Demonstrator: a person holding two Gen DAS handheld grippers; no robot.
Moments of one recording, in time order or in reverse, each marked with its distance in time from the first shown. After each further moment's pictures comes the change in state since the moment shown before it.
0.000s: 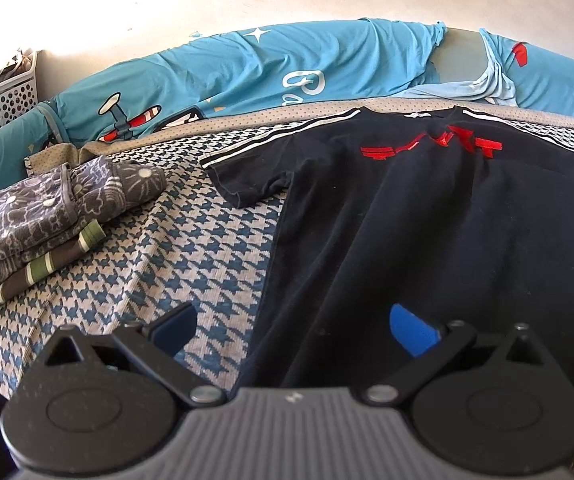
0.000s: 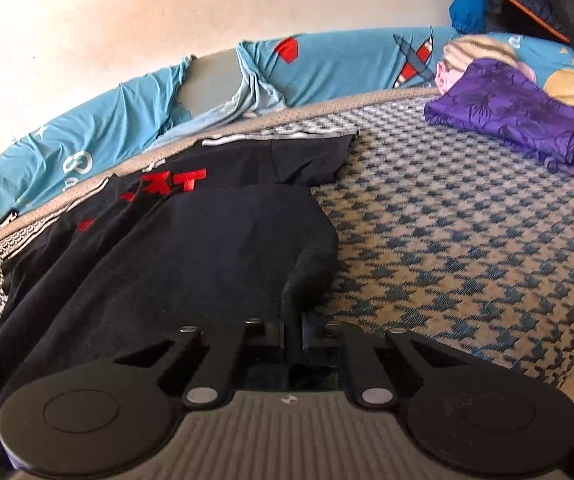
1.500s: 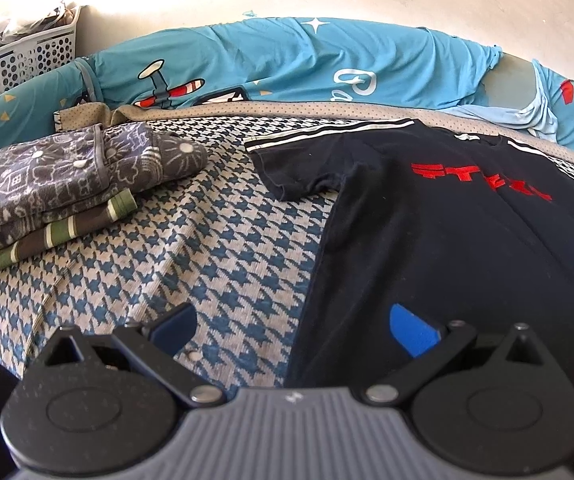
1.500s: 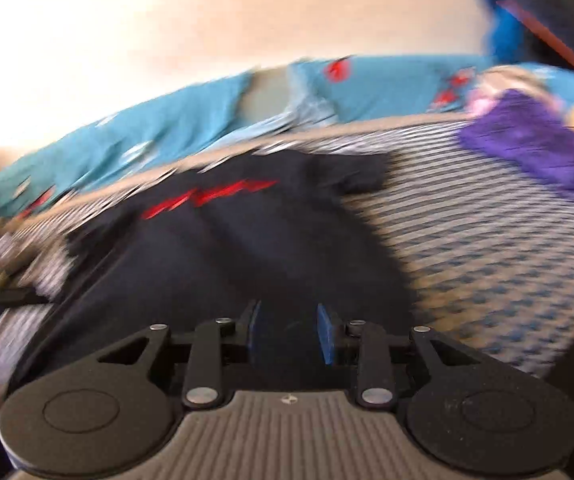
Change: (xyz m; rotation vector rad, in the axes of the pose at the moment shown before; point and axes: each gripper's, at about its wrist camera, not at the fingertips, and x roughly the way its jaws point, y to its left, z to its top) left arm 0.006 0.031 0.008 -0.162 0.036 0.025; right arm -0.050 0.013 -0.032 -0.143 0.037 0.186
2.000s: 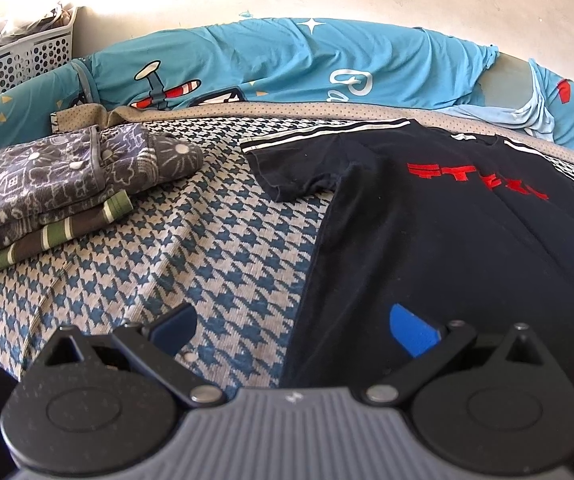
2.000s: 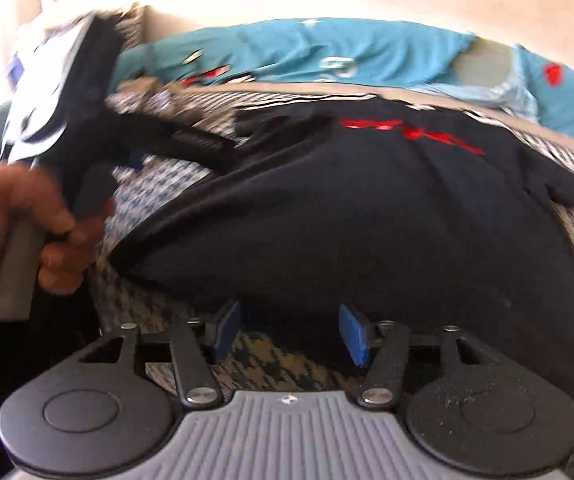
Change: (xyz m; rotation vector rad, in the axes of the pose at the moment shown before) left arm -0.001 -0.001 0.001 -0.003 -0.002 -0.005; right arm 0.022 0.082 -0.042 -0.450 0.139 0.319
